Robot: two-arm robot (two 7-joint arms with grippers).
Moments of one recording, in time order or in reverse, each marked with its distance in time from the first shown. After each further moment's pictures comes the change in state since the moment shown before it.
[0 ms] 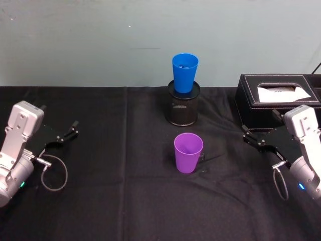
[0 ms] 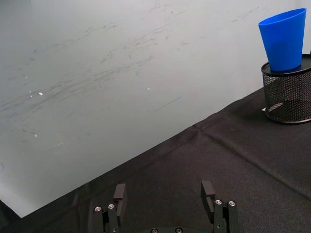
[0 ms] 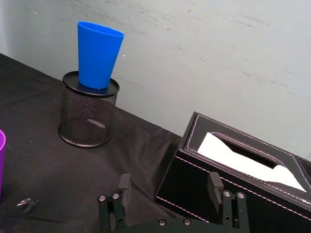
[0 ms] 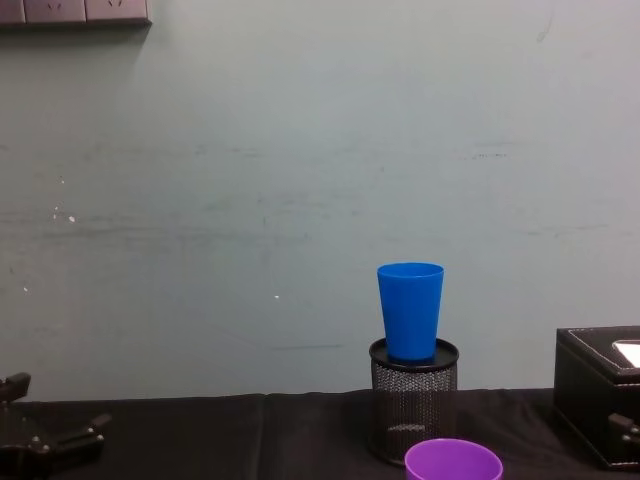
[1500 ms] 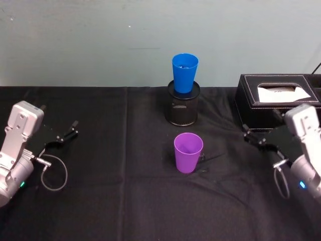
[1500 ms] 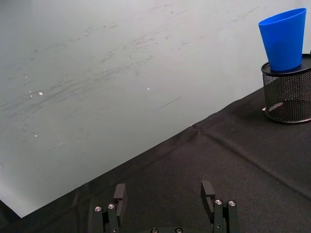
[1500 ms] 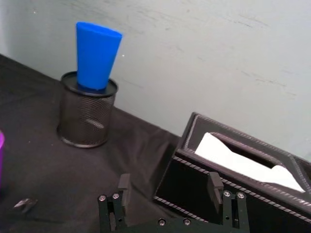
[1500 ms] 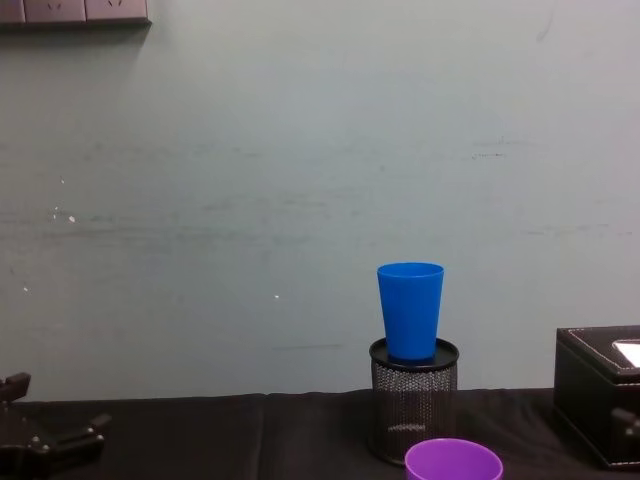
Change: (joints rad) left arm 0.000 0.000 0.000 0.000 0.000 0.000 0.000; right arm 0.001 0.001 0.004 -0.001 0.000 0.003 0.002
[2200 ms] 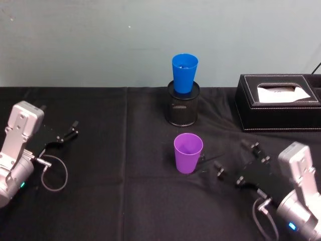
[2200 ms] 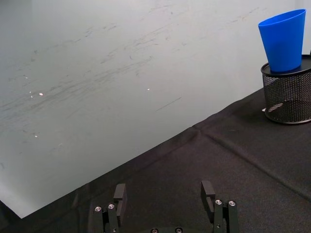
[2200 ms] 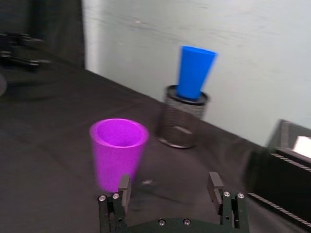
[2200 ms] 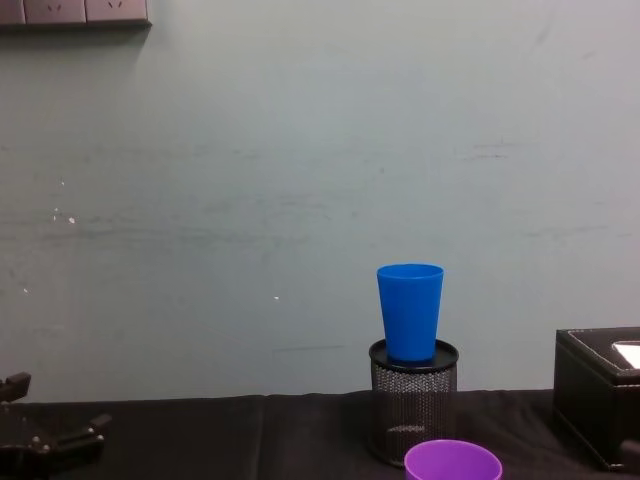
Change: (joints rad) left arm 0.000 0.000 0.000 0.000 0.000 0.000 0.000; right arm -0.174 0.023 0.006 -0.126 0.049 -0.131 0.184
